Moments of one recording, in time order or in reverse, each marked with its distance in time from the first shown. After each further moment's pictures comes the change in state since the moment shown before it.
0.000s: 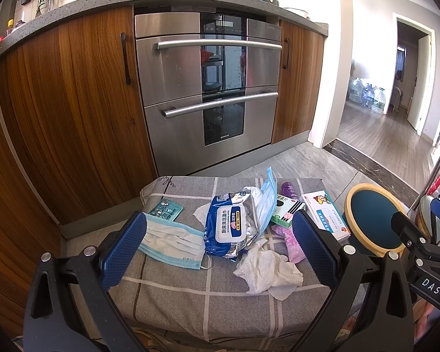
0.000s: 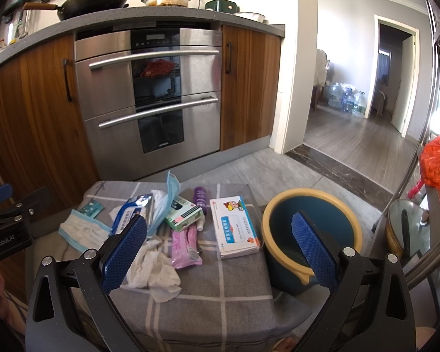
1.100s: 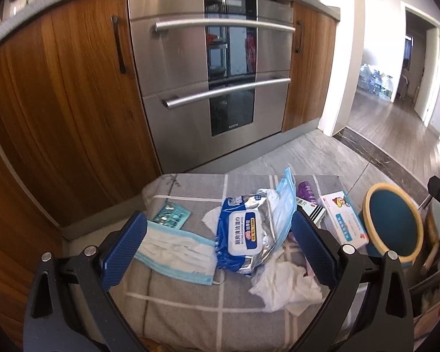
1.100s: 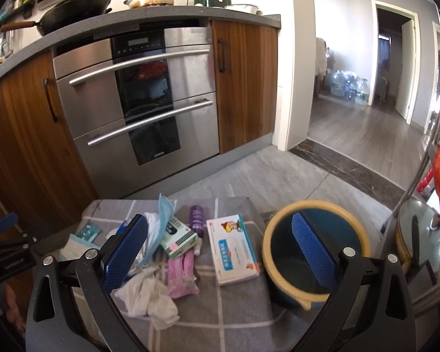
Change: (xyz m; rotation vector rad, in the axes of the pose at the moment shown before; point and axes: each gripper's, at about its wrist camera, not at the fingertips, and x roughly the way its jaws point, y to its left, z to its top) left arm 0.066 0.016 0.034 -0.001 0.116 0.014; right arm 0.047 -0.023 0.059 0.058 0.047 0.034
